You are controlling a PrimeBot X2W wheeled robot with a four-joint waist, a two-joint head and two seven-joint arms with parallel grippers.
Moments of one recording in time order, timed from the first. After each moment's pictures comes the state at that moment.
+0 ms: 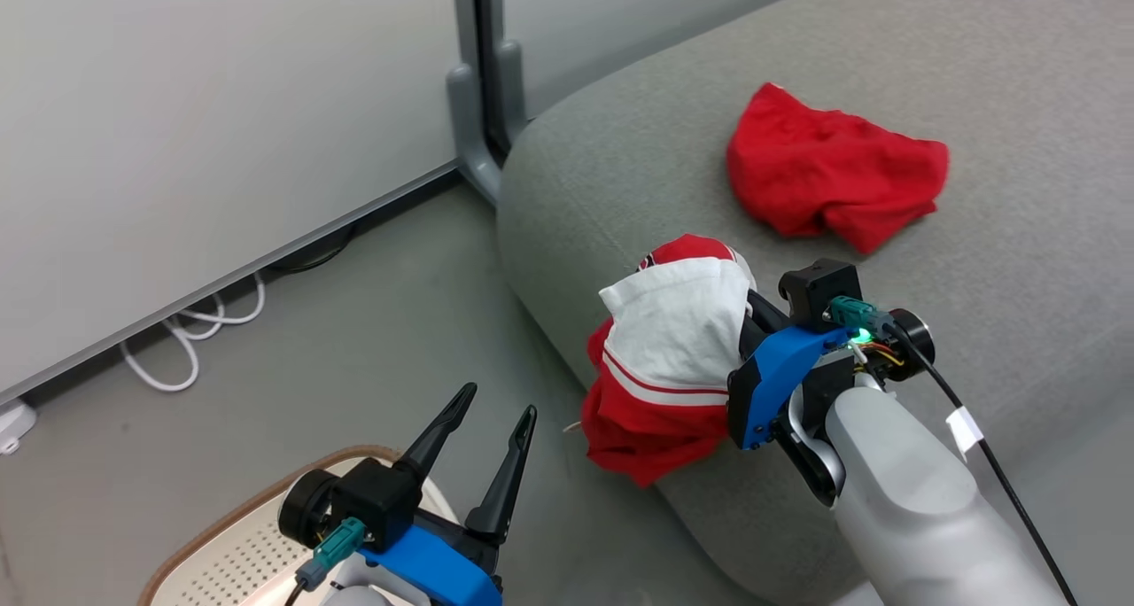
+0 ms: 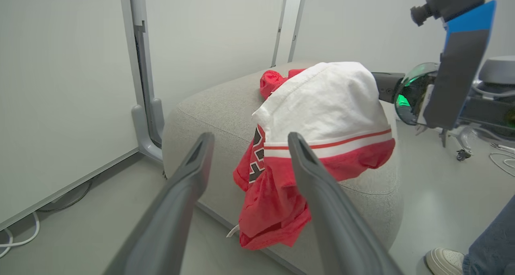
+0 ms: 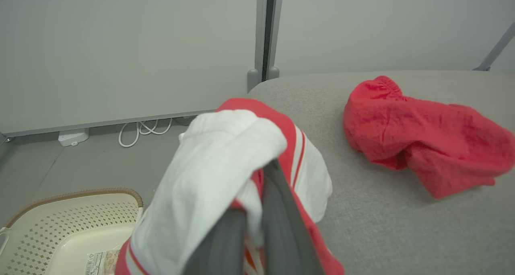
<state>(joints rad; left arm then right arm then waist) -0.25 0.10 -0.45 0.33 -0.28 -0.13 -0.26 -0.68 -0.09 0.40 0.87 0.23 0.13 -0.13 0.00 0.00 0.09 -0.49</state>
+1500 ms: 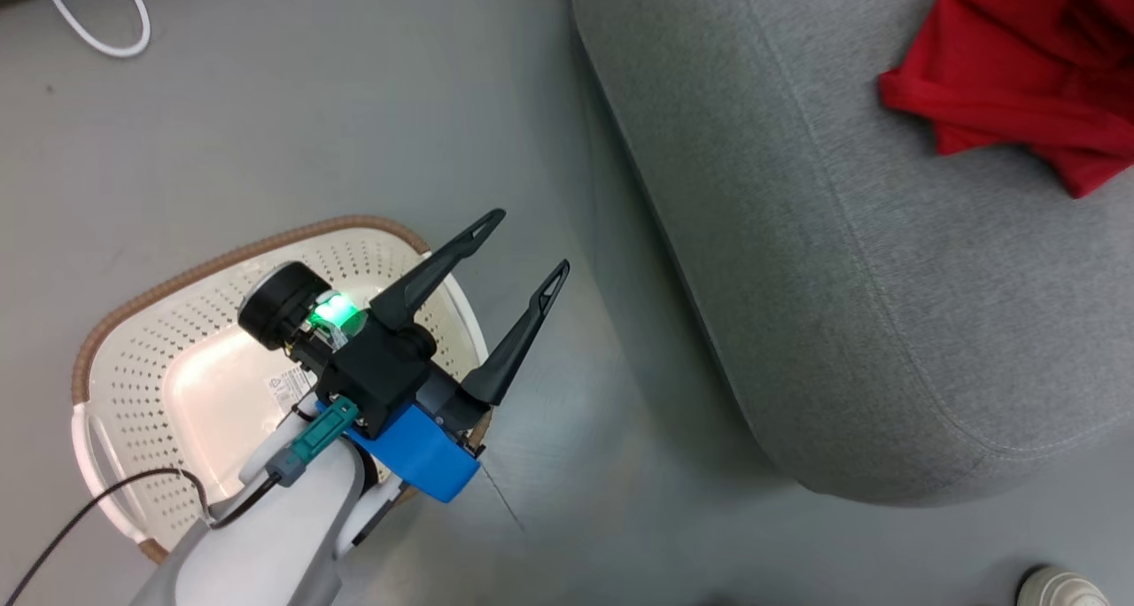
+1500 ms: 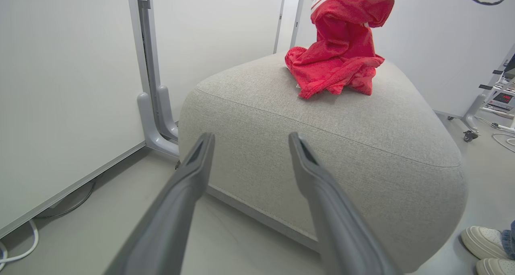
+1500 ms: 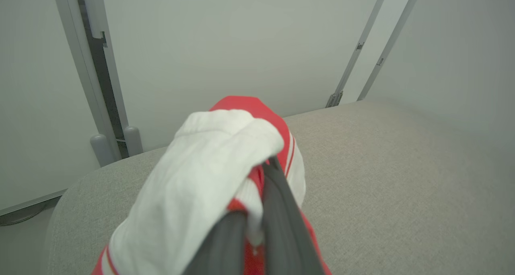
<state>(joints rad) -0.55 0.29 -0.62 0.15 -0.24 -0.13 -0.24 -1.11 -0.50 -0.14 0.84 0.25 0.13 -0.04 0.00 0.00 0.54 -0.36</state>
